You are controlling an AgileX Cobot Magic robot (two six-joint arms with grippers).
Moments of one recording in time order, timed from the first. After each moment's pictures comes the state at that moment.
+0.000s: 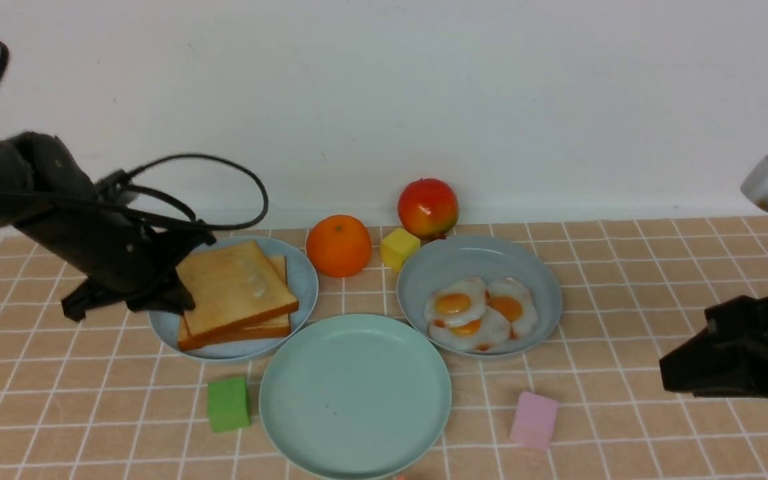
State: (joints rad) right arm 0.12 1.11 -0.90 0.60 0.98 -0.15; left arm -0.03 1.85 -1.28 -0.38 0.62 -0.23
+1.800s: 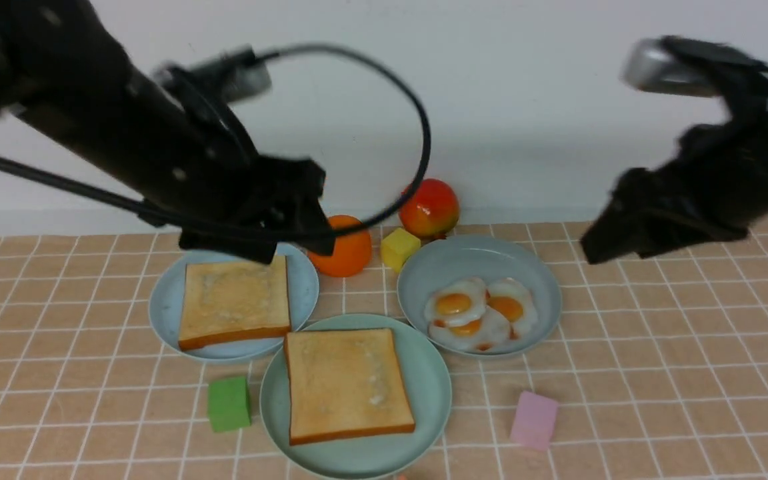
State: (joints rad) right arm 0.24 1.53 -1.40 0.39 1.04 -0.18; left arm -0.31 1.54 -1.39 -0.50 0.99 0.07
